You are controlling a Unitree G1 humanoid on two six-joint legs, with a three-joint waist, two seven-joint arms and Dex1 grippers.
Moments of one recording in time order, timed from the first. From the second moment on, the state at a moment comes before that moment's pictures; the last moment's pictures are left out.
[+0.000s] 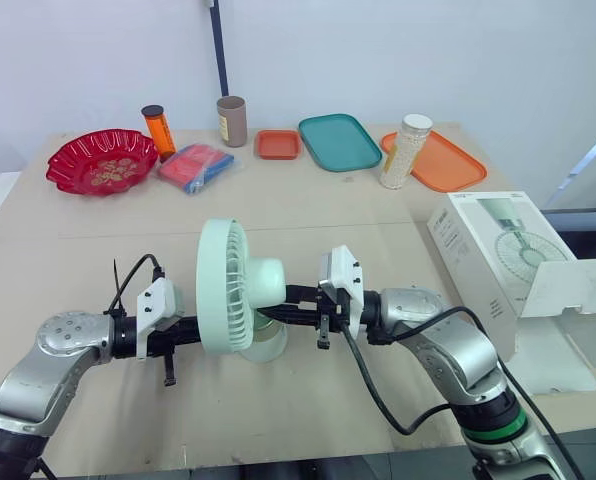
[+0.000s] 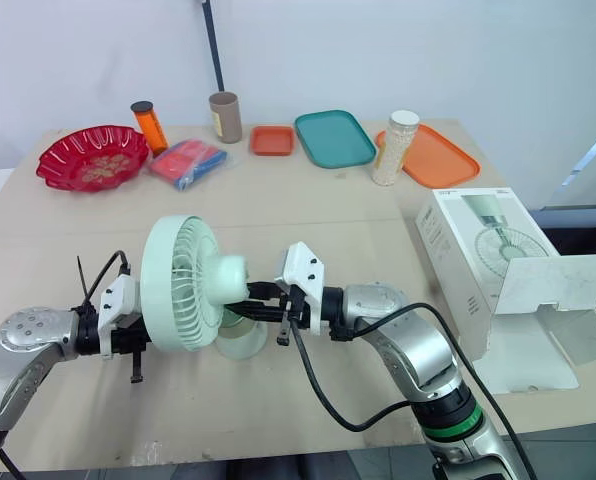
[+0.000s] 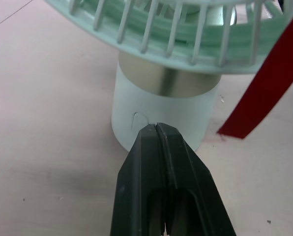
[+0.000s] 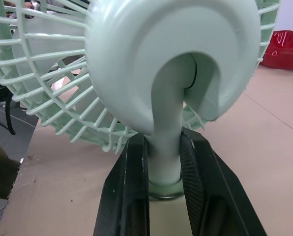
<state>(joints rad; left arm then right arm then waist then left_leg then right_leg) -0.06 0.77 0.02 -0.25 -0.45 0.28 -1.12 -0.40 -0.42 0.28 -0.41 0.46 0.52 0.89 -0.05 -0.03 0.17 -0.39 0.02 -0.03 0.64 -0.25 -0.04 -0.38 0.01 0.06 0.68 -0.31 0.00</state>
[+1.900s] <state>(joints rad) -0.08 0.68 -0.01 -0.24 -0.43 0.30 -1.05 -0.37 -0.45 0.27 -0.46 0.47 0.56 0.85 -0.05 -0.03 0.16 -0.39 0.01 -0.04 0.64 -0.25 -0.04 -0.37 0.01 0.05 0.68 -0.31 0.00</state>
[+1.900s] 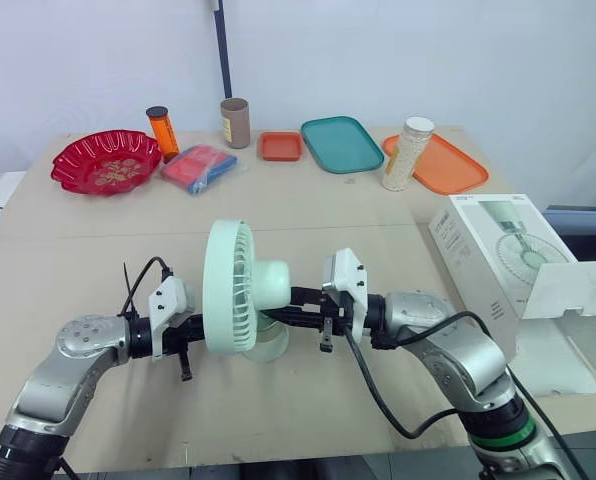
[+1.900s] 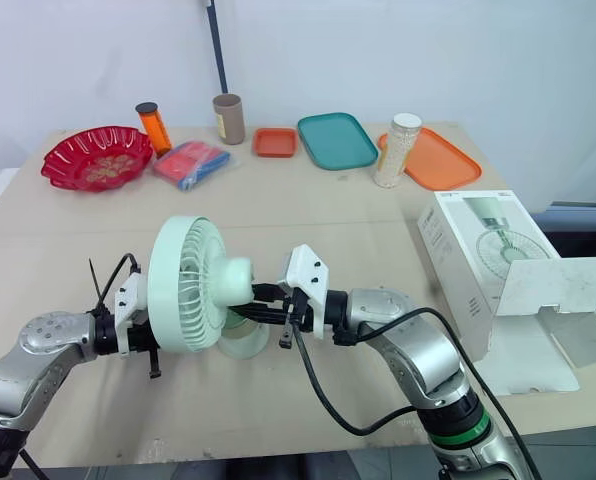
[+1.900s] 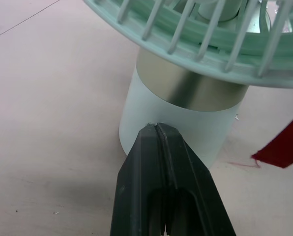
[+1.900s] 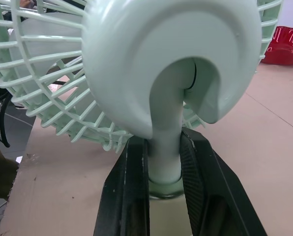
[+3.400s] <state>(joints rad) -0.05 0.65 -0.01 -0.25 -0.43 0.31 -1.01 -0.37 -0.46 0.27 -0.48 0.47 0.58 0.85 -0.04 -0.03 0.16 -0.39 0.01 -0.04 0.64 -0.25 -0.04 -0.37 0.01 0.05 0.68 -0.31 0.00</state>
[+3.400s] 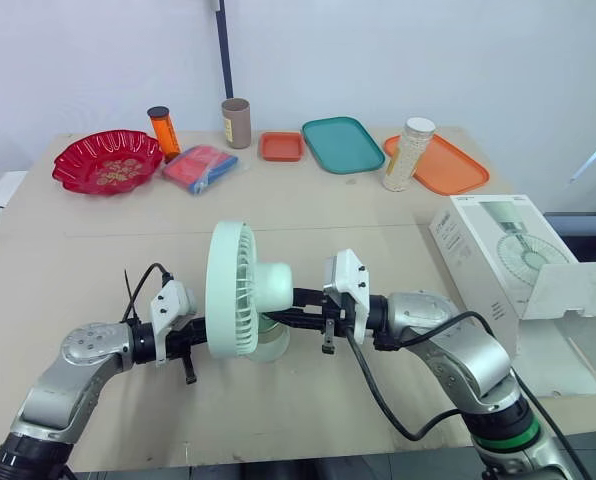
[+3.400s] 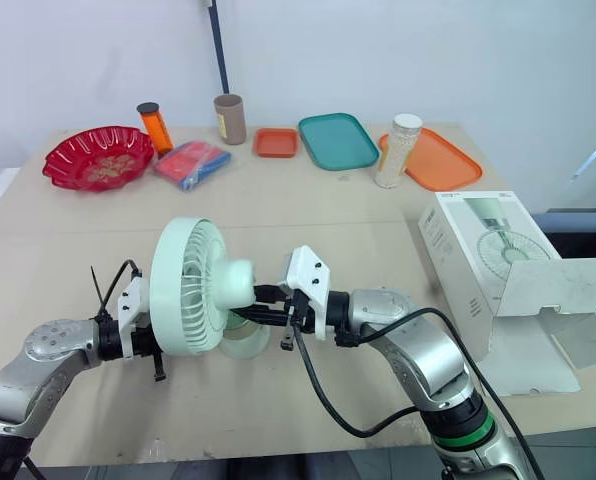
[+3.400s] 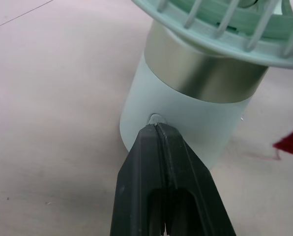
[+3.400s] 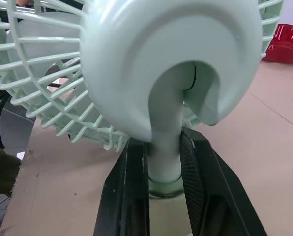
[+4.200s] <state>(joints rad) -0.06 0.64 -0.02 -0.25 -0.41 0.31 -1.01 -0.37 -0.46 0.26 -0.48 0.47 0.60 0.84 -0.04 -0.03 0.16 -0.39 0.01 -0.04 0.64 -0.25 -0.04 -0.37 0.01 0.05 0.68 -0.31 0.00</state>
